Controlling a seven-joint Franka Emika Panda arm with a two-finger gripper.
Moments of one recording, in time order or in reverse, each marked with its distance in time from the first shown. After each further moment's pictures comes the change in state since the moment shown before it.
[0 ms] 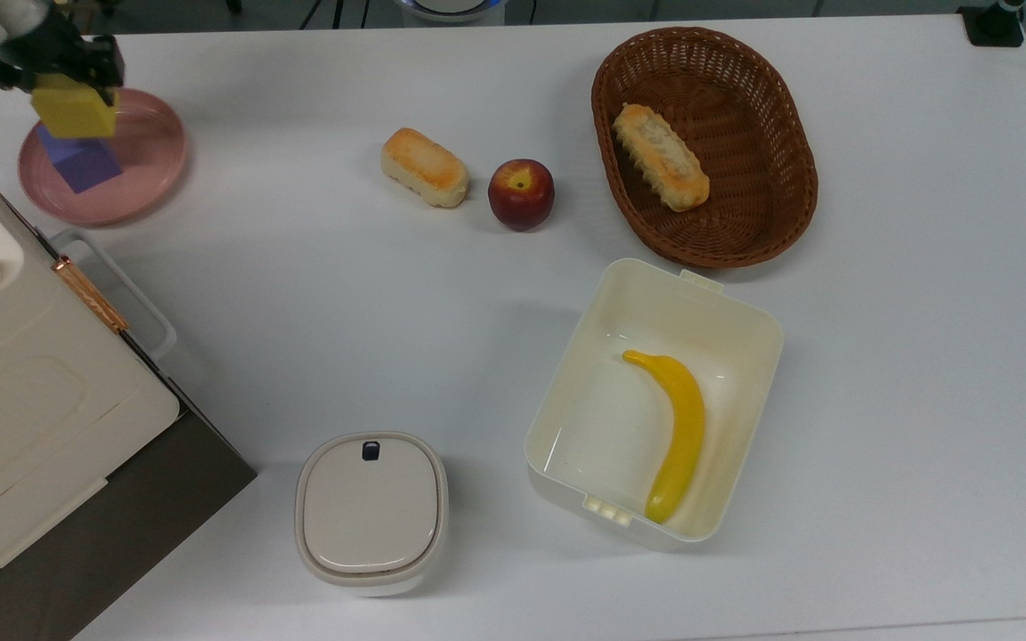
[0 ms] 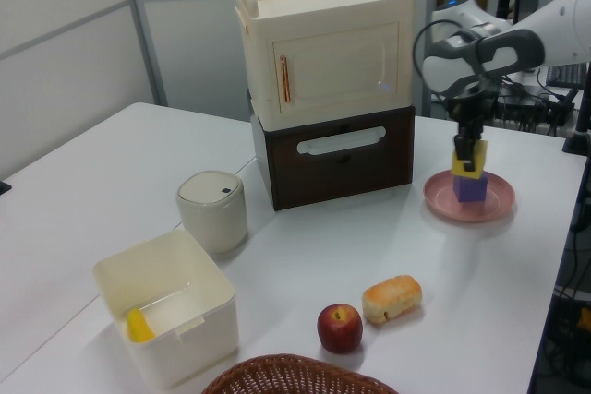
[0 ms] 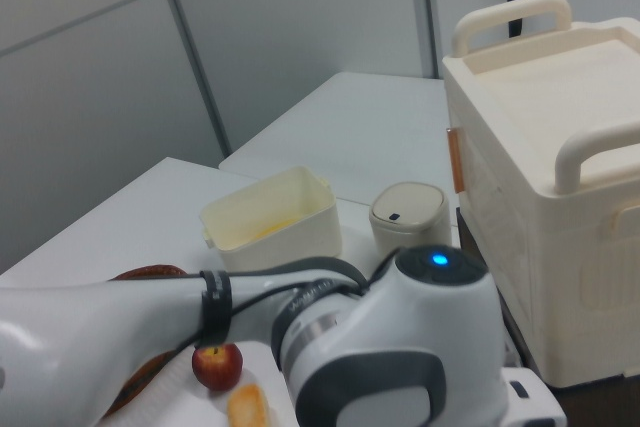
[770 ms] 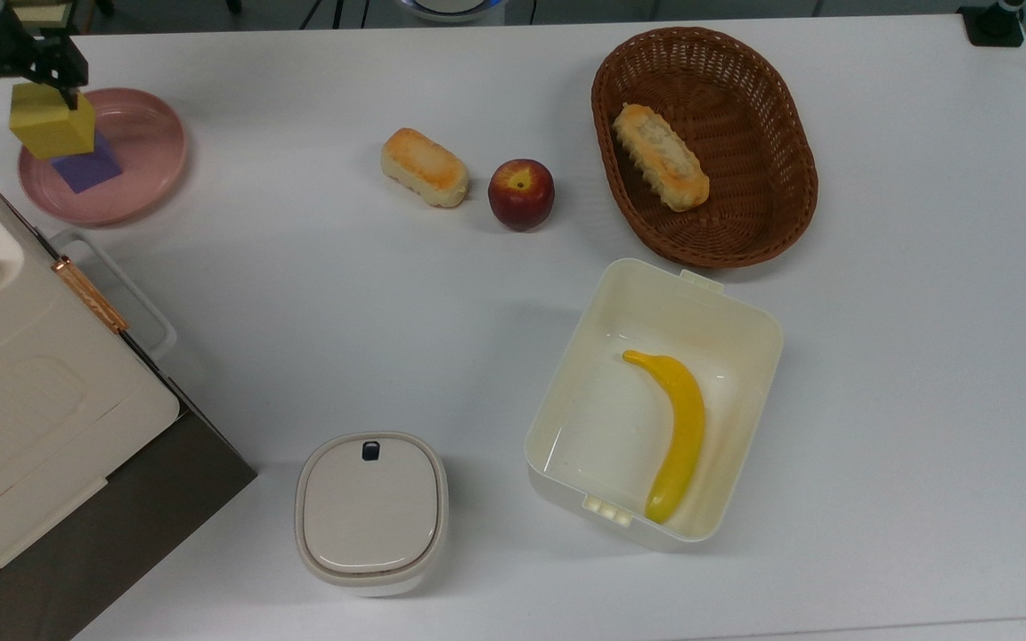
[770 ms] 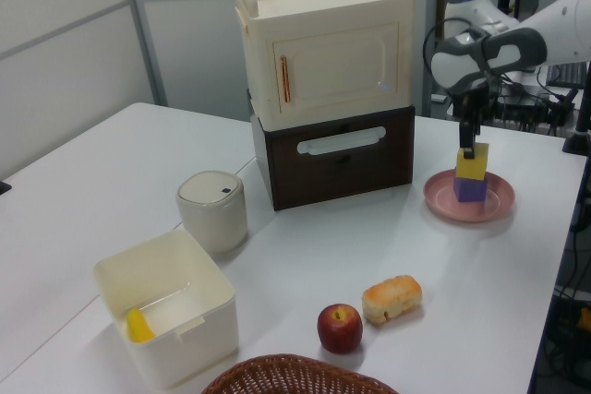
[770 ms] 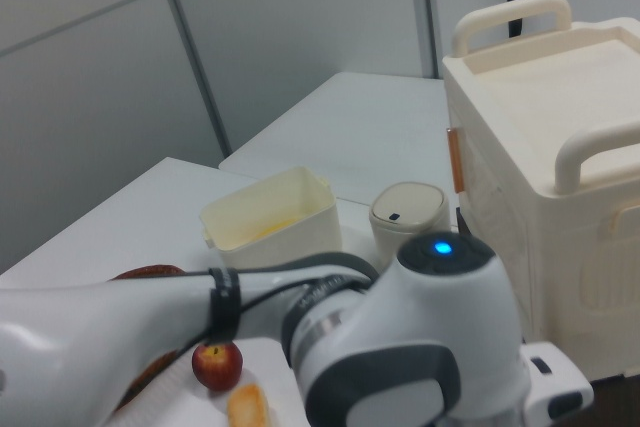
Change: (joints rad) arm -0.034 0.034 0.003 0.054 0.001 0.105 -0.100
